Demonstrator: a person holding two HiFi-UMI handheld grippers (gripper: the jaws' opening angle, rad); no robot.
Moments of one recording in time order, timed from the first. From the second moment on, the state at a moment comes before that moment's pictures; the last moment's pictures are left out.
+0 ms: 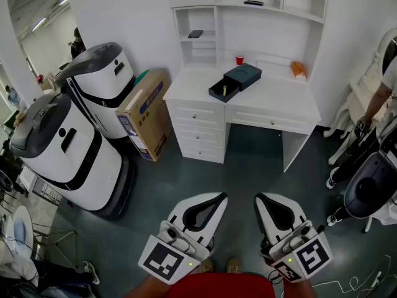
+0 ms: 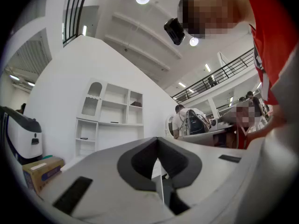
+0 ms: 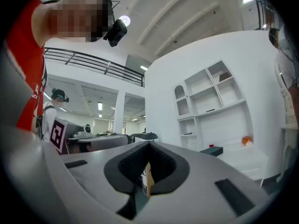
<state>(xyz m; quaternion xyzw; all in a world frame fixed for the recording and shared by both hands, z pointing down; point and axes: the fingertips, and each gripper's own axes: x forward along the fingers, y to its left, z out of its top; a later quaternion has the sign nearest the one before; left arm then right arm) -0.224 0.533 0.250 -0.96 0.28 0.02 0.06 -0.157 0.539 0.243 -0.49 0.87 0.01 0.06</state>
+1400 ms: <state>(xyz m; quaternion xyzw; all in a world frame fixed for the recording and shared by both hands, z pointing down) -0.161 0.496 0.246 -0.94 0.33 0.04 0.07 -0.087 0.520 0.235 -0.46 0.88 0.05 0.03</state>
